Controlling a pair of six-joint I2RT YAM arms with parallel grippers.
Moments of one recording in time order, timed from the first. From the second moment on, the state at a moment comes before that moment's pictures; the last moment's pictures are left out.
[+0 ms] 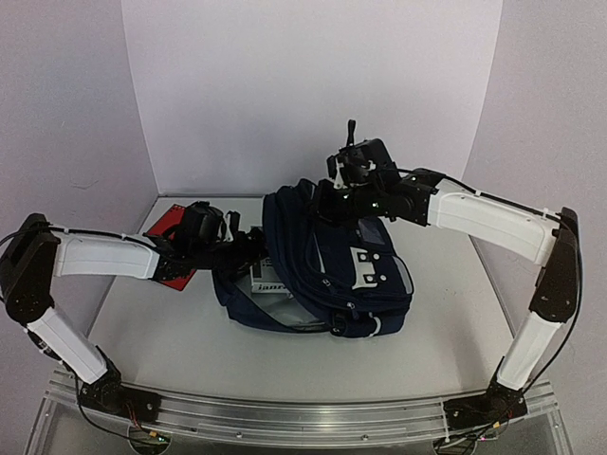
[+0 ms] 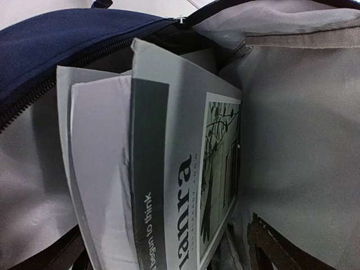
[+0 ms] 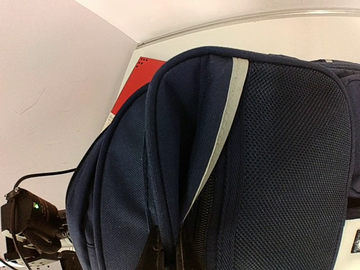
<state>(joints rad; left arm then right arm) -0.72 1.55 0.88 0.15 0.24 -1.00 0.85 1.76 1.63 -0.43 -0.02 0.79</state>
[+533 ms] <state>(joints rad) -0.72 1.51 0.88 0.00 0.19 -0.98 0.86 1.76 1.63 -0.43 -0.07 0.78</state>
